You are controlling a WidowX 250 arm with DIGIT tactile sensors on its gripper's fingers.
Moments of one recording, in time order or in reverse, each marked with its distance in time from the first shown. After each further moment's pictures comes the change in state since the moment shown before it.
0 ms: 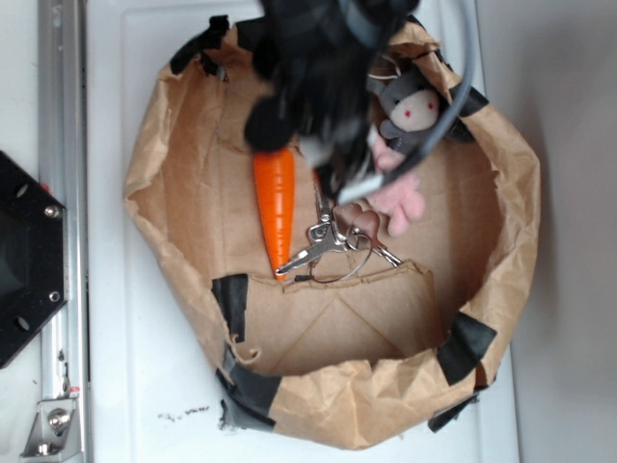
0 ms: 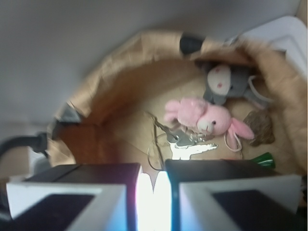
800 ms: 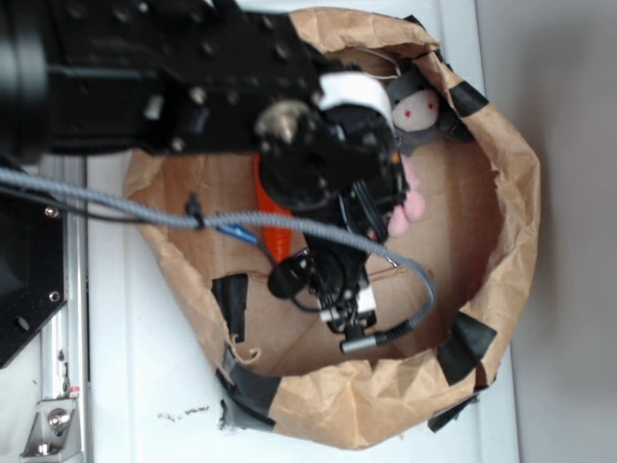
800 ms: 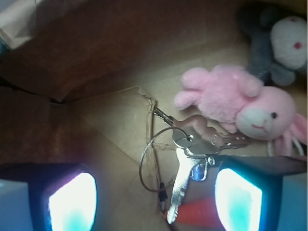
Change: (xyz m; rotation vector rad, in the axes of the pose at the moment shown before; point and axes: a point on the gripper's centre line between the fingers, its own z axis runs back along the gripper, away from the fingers) arm -0.013 -0.012 -0.089 0.085 -0.007 -0.107
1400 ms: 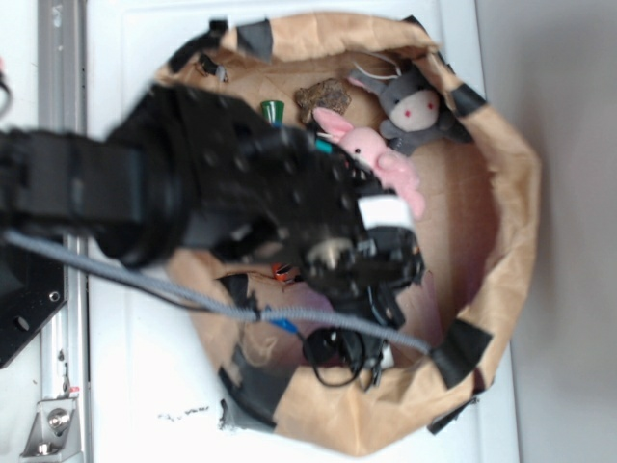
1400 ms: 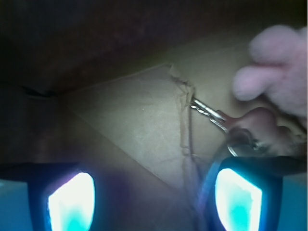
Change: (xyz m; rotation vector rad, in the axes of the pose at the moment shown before) arm -0.003 -0.024 -0.055 0.023 0.021 0.017
